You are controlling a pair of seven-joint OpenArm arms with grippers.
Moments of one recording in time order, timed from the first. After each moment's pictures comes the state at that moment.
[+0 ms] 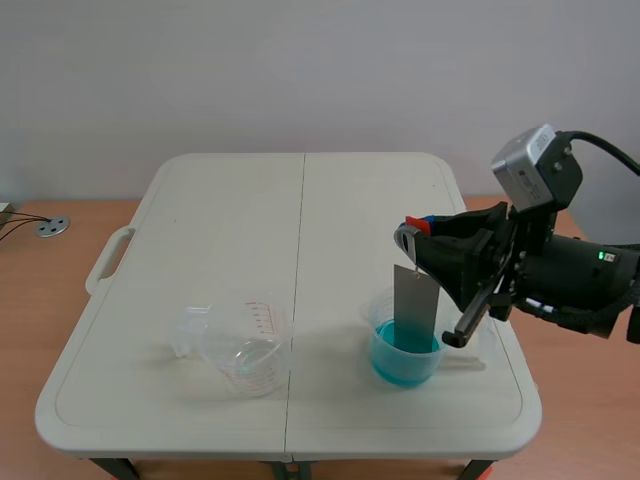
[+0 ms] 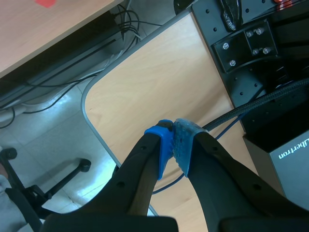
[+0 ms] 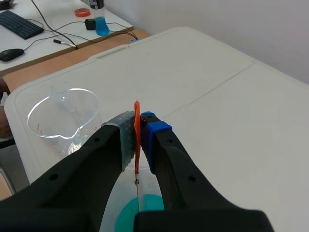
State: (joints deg) left arm 55.1 -38.0 1.9 89.7 -17.1 -21.4 8.1; right arm -8.5 26.1 -6.8 87.2 10.0 45.3 13.5
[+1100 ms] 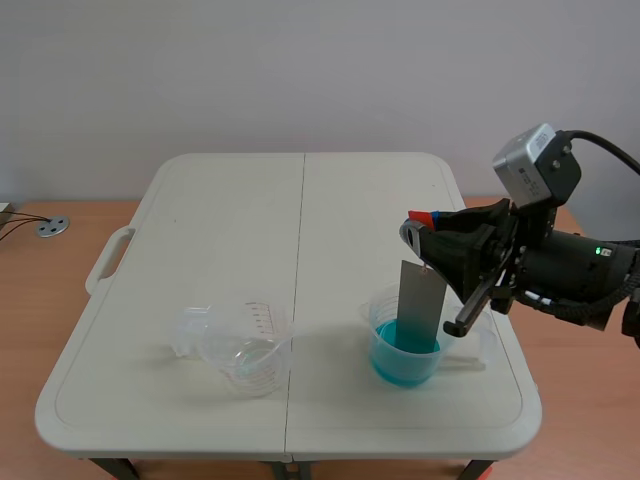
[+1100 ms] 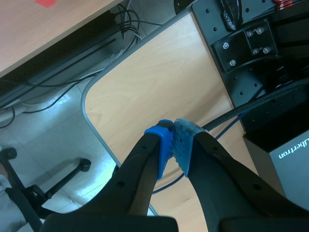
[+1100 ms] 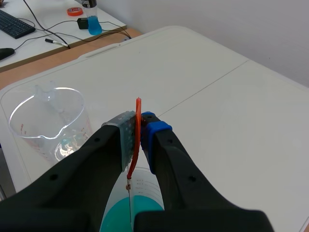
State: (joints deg) left arm 55.1 -38.0 1.9 89.7 -17.1 -21.4 8.1; right arm -6.5 26.2 -7.3 84.2 9.0 45.3 15.1
